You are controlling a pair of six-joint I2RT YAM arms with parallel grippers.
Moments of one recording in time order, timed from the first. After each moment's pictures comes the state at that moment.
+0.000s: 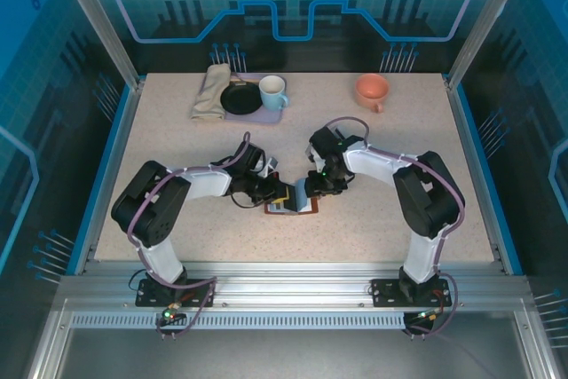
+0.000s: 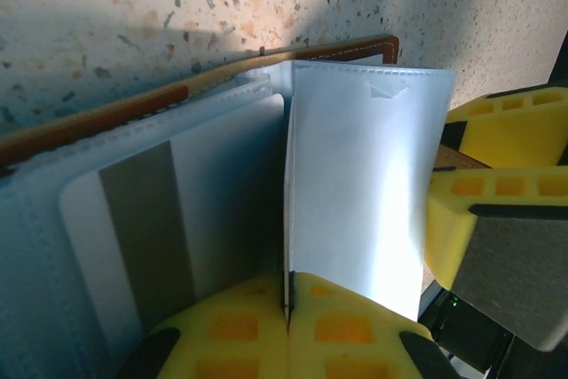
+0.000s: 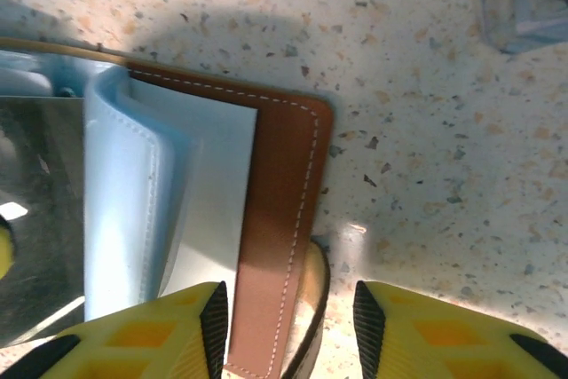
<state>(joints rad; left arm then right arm) -0.48 1.76 0.84 -0.08 0.65 -0.82 0.56 1.84 1.19 -0.75 -0.22 0.39</state>
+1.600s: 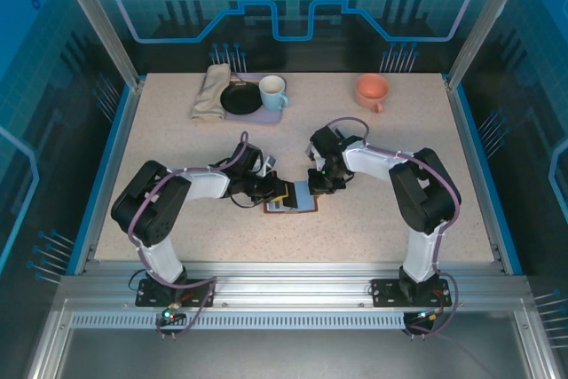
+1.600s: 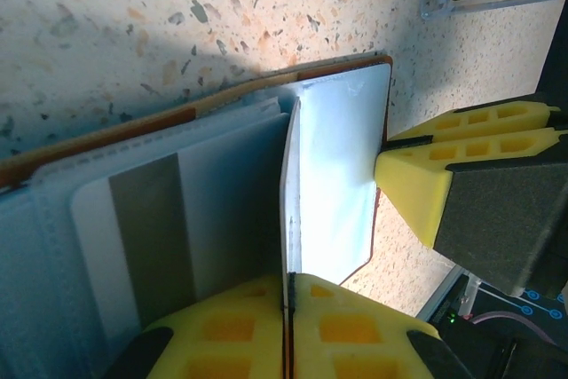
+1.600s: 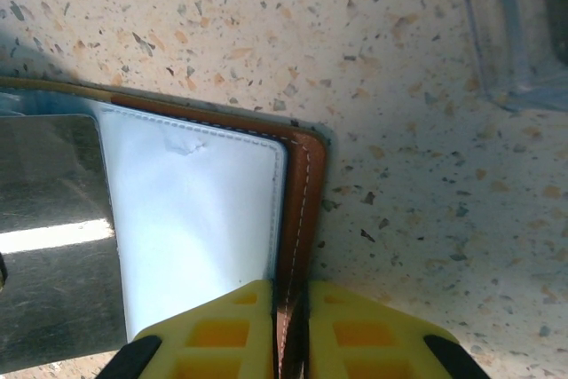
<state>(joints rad) -0.47 1.77 0.81 0.00 0.64 -0.84 0.54 1.89 1.19 -0.69 -0.25 0.41</state>
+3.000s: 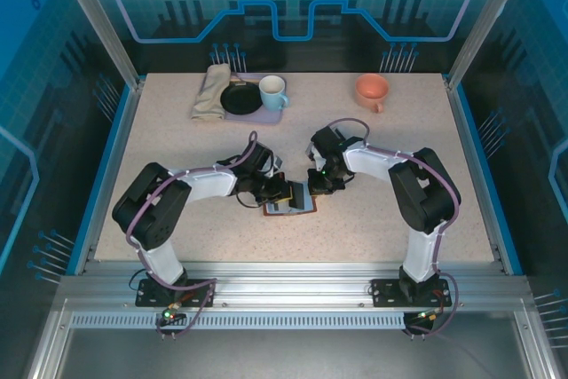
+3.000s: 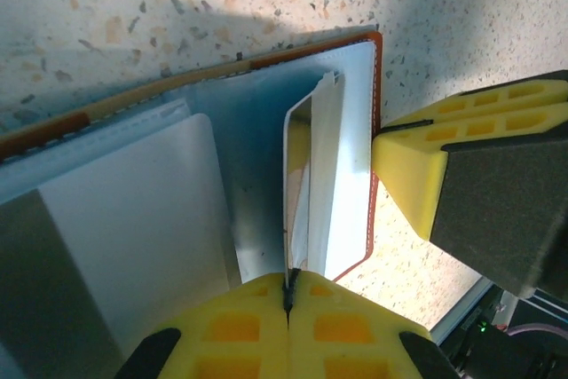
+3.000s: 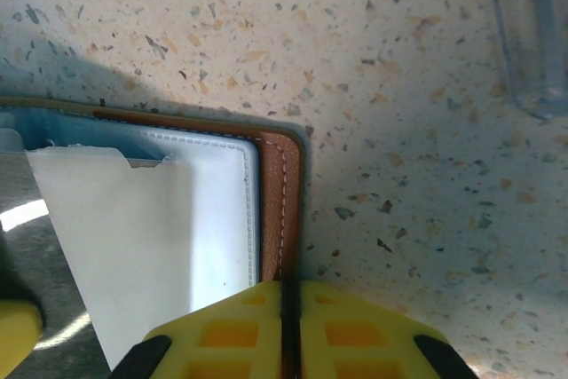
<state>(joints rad) -0.55 1.75 0.90 -0.16 0.53 -0.85 0.54 1.89 1.17 -0.66 -0.29 0.42</state>
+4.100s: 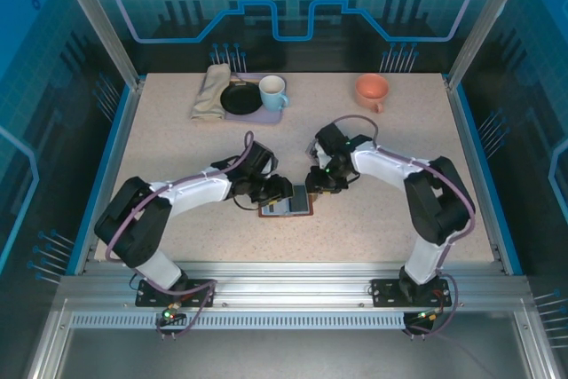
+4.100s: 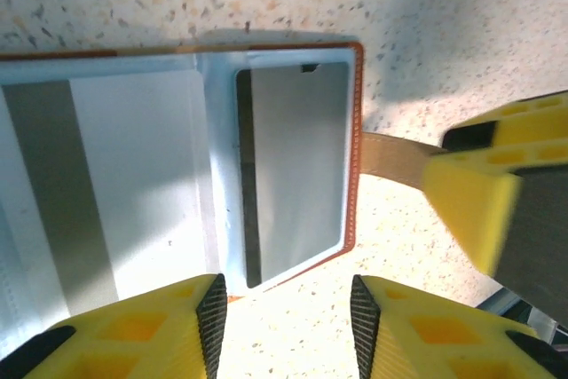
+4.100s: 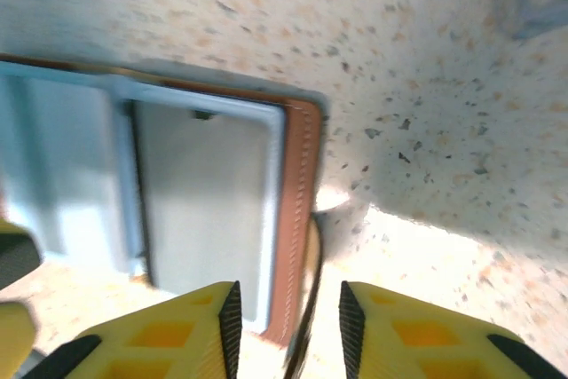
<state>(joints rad) -0.60 1.60 0.91 -0.32 0.37 -0.86 0.53 1.75 1.17 -0.73 -0.31 0.45</state>
